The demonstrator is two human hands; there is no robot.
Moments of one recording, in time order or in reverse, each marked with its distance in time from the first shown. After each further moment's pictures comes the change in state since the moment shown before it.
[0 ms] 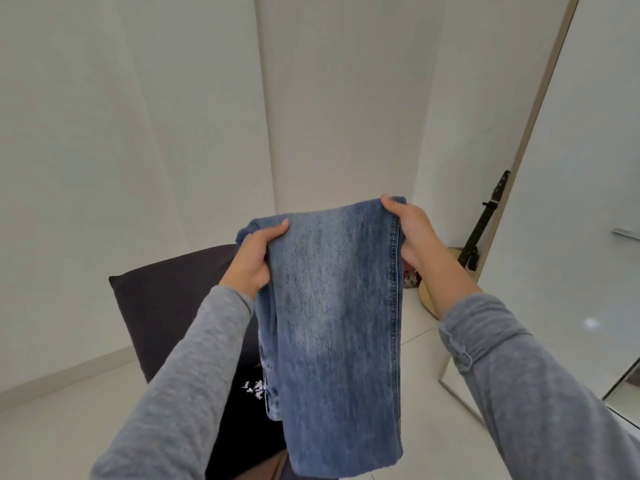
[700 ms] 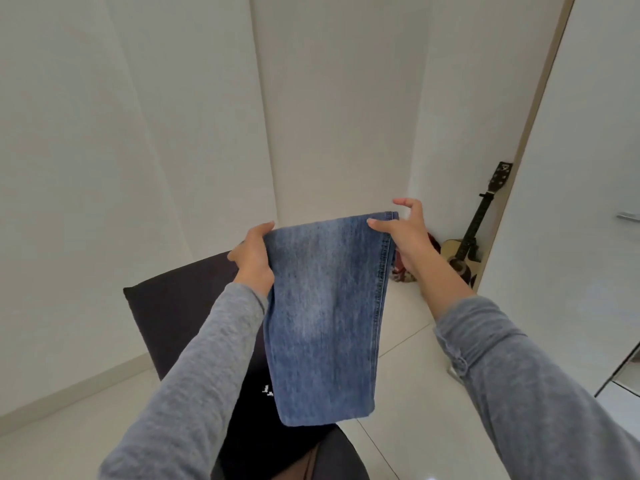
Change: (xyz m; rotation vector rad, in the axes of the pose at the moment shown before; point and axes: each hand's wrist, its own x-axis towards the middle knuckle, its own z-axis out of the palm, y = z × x) left_hand 0.026 0.016 -0.051 -0.063 0.477 0.014; right_hand -0.008 0.034 0.050 -0.181 0.195 -0.046
